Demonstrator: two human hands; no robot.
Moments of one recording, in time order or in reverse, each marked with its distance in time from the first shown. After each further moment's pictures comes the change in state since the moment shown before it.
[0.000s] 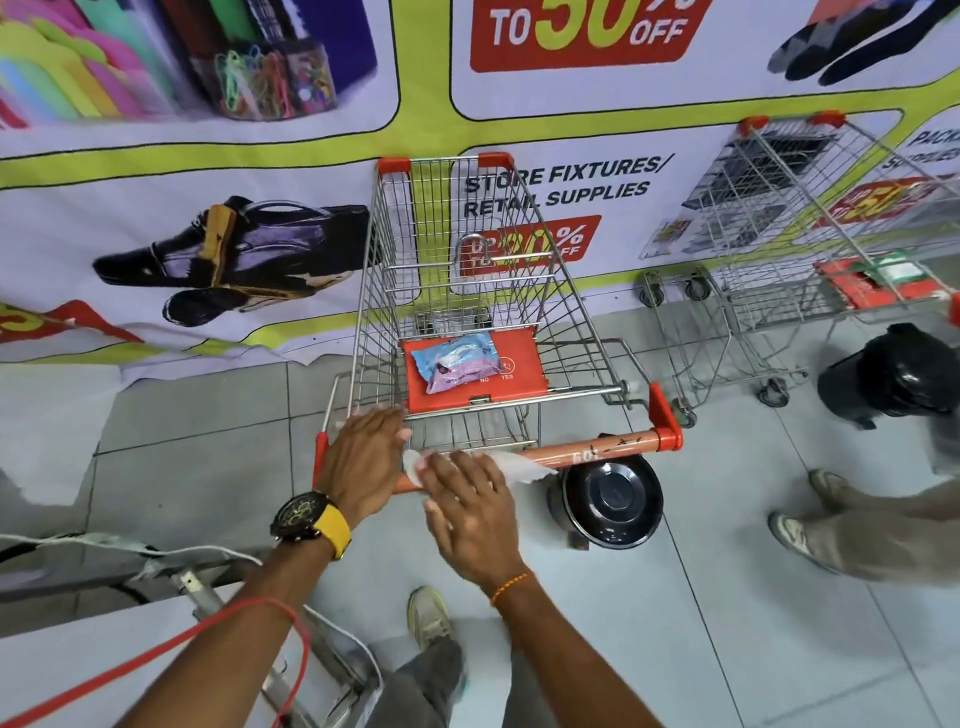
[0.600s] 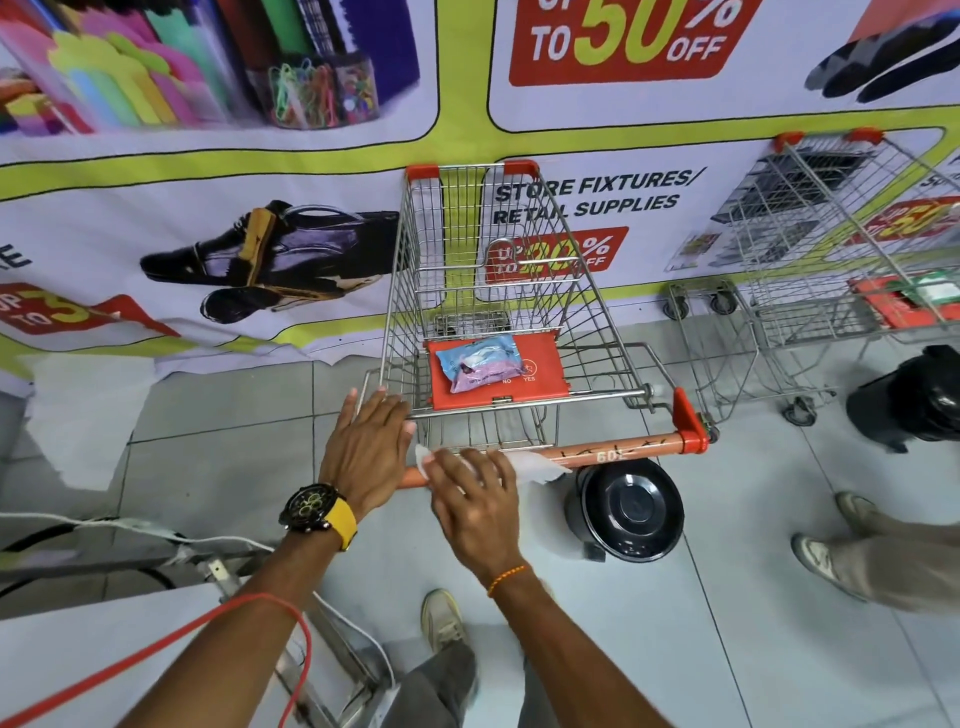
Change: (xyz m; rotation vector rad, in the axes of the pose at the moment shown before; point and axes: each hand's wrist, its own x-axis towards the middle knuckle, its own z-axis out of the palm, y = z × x) left_hand -0.006 -0.033 -0.009 0.201 0.057 -0.014; right_hand 0.020 -0.022 0.025 -0.009 0.113 -0.025
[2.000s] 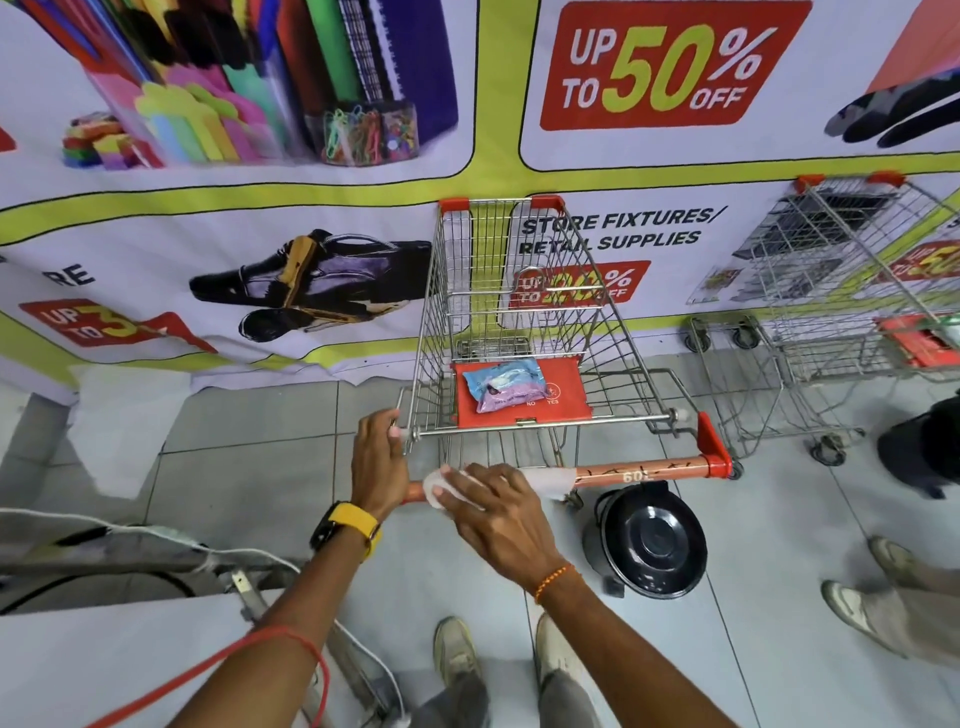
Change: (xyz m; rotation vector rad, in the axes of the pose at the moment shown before) left_hand -0.012 -0.005 -0.009 -0.710 0.282 -0.344; right_hand 0.021 0.011 -0.023 -0.020 -0.181 -0.322
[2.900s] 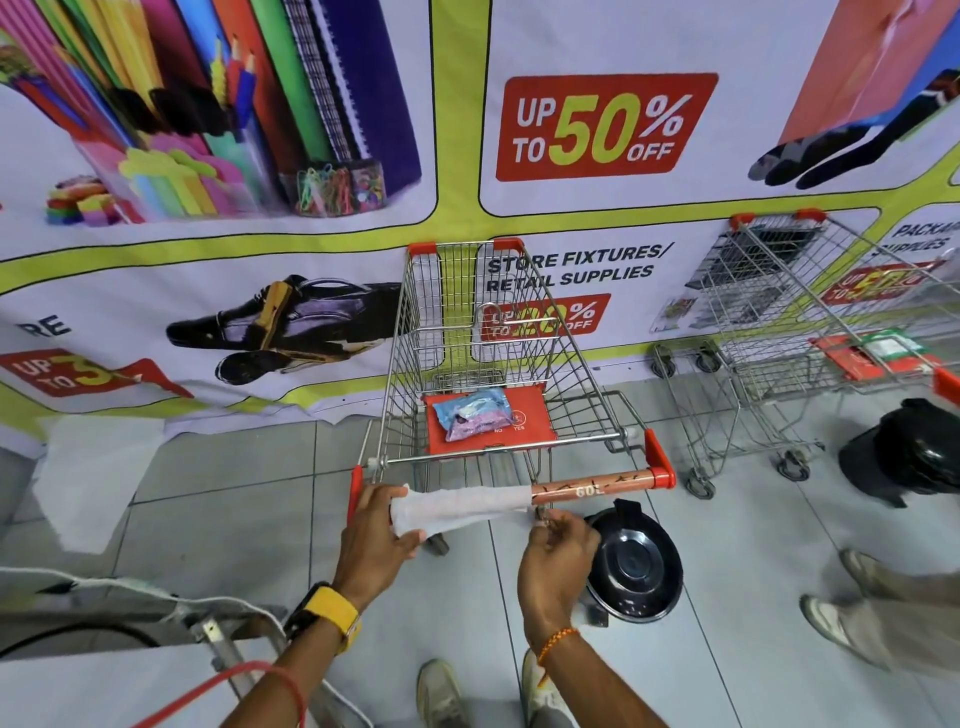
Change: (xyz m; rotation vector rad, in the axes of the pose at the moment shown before) left_hand -0.060 0.010 0.012 -0.062 -0.197 -0.042; right_hand -0.035 -0.017 -0.062 0.532 0.531 1.461
